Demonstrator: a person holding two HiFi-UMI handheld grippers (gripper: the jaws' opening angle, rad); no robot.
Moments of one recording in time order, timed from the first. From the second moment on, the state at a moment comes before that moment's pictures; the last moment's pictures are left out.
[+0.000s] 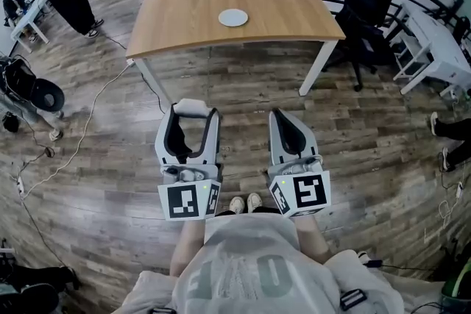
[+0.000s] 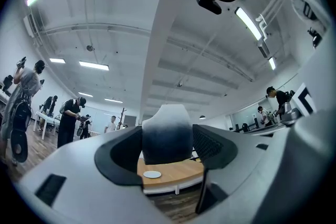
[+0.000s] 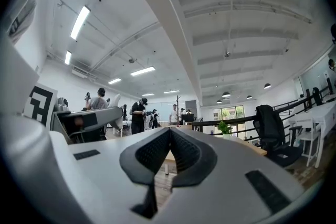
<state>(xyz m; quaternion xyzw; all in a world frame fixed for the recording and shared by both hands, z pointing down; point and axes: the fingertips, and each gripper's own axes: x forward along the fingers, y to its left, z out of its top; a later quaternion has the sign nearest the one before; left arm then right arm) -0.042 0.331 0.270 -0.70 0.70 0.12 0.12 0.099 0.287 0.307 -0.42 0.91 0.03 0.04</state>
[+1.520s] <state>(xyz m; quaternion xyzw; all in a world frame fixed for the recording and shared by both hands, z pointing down) -0.078 0.136 0.304 -0.66 0.71 0.15 0.17 0.075 0.054 0.393 -0.41 0.91 0.03 0.05</state>
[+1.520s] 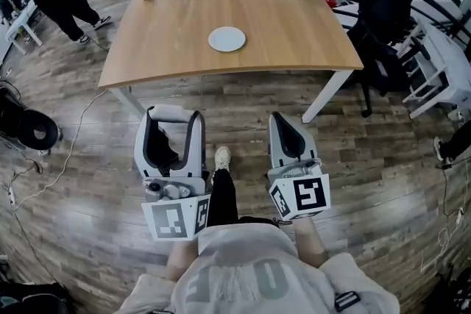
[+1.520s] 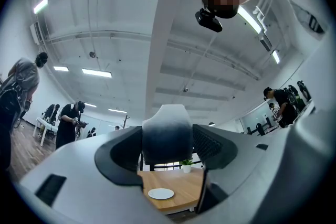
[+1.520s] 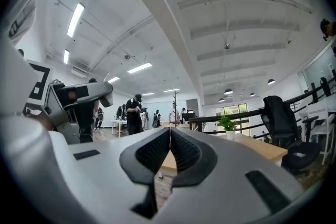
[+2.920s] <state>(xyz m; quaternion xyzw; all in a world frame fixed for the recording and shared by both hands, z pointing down) -0.241 -0.283 0.235 -0.70 0.68 0.14 0.14 -0.132 -0.325 0.296 -0.40 0.92 0.04 0.03</state>
